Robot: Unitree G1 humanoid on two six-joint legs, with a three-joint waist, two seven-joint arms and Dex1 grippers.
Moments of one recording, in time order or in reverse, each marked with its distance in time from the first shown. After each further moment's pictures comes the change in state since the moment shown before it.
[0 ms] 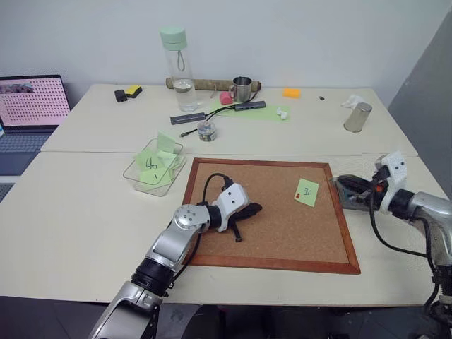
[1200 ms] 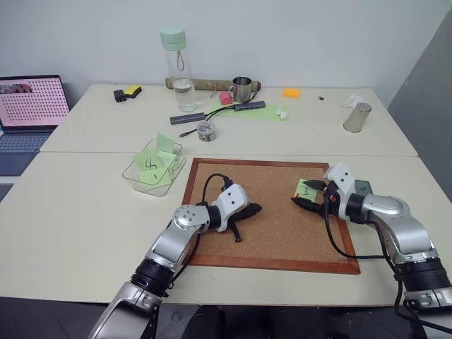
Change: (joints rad) left arm 0.008 0.003 -0.001 -0.010 0.007 -0.002 -0.001; right arm -0.075 0.145 0.258 0.029 -0.131 -0.170 0.099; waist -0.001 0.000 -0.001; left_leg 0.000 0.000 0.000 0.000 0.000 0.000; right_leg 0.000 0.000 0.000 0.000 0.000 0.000
